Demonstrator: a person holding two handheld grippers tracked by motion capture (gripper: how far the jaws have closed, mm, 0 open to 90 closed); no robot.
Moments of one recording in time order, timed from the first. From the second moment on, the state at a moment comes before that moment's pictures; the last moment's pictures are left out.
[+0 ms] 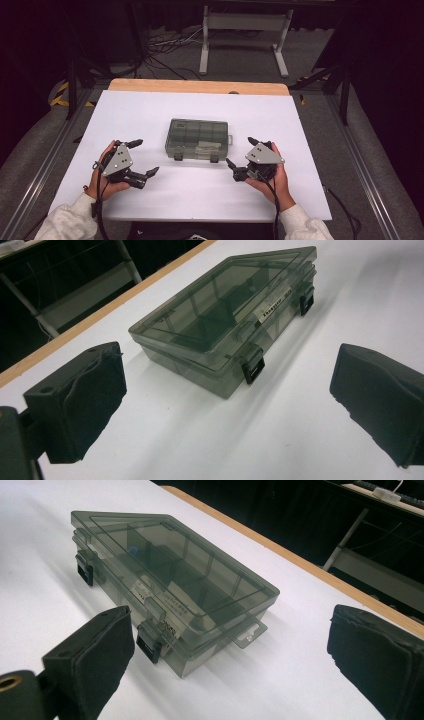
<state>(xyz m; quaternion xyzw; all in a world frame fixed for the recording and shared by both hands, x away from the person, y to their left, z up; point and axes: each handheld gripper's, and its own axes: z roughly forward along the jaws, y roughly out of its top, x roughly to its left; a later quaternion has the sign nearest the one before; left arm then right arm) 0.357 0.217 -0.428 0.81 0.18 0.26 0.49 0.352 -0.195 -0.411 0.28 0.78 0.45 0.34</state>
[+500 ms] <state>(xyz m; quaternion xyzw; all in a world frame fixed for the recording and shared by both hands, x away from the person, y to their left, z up) 0.347 0.237 -0.439 0.81 0.20 0.27 0.48 0.338 -0.212 -0.414 0.29 0.78 0.43 0.35</state>
